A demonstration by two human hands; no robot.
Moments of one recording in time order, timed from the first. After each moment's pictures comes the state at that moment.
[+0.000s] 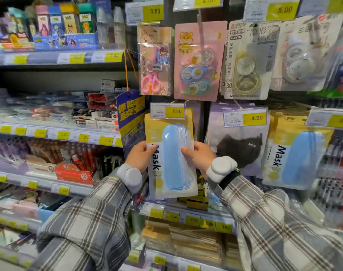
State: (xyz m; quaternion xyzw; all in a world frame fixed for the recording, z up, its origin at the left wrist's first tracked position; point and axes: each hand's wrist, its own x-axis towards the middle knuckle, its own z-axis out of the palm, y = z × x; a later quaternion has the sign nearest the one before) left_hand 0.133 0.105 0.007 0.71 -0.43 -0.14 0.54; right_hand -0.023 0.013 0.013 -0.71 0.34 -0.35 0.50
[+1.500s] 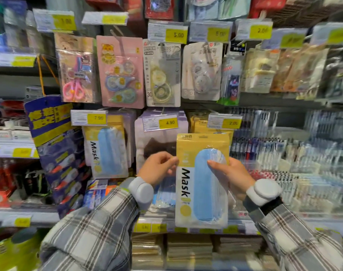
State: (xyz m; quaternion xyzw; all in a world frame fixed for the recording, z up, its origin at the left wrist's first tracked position) left_hand -0.076 0.021 0.004 0.56 -0.59 -0.25 0.52; right_hand -0.290 -0.030 0.006 -0.61 0.36 -0.46 0.54
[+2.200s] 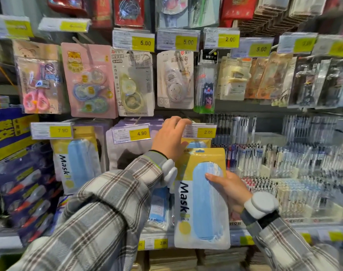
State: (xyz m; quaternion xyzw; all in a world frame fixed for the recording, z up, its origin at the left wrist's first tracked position) left_hand -0.157 -0.049 0.083 0.56 -0.71 0.20 0.38; right_hand -0.344 -0.063 -0.007 -0.57 0.36 -0.46 0.58
